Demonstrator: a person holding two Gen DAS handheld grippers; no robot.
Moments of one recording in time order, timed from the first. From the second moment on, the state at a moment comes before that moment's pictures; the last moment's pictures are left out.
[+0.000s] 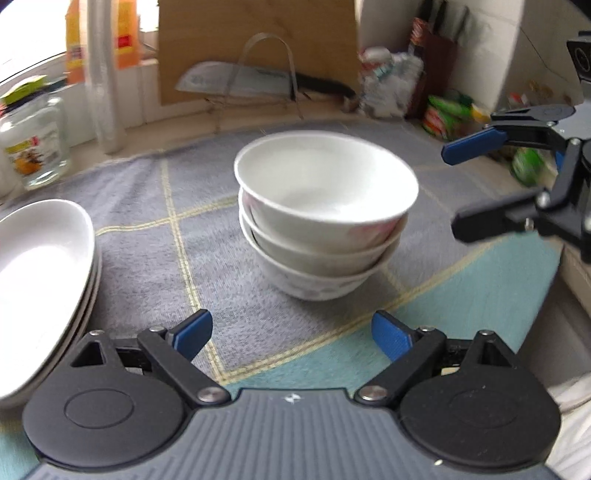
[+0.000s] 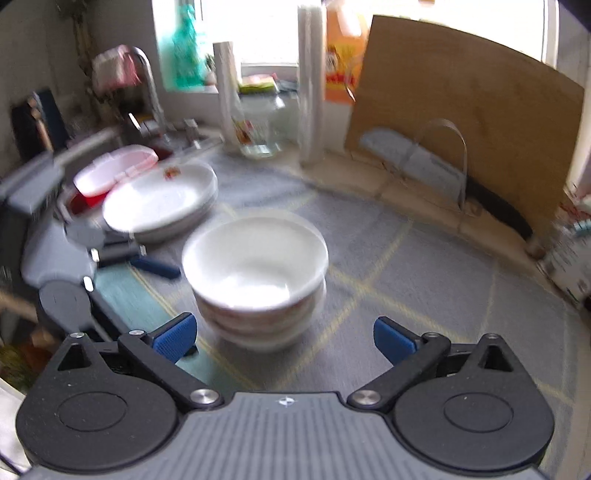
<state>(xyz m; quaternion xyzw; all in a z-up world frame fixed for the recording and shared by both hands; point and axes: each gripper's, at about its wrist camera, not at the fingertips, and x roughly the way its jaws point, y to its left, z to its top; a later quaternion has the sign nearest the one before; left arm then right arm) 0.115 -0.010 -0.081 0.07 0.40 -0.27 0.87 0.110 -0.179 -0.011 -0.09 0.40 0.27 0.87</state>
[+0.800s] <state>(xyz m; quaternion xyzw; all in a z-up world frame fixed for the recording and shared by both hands) 0.132 -0.033 -0.101 0.15 0.40 -0.29 0.86 0.146 -0.172 -0.096 -0.16 0.41 0.35 0.82</state>
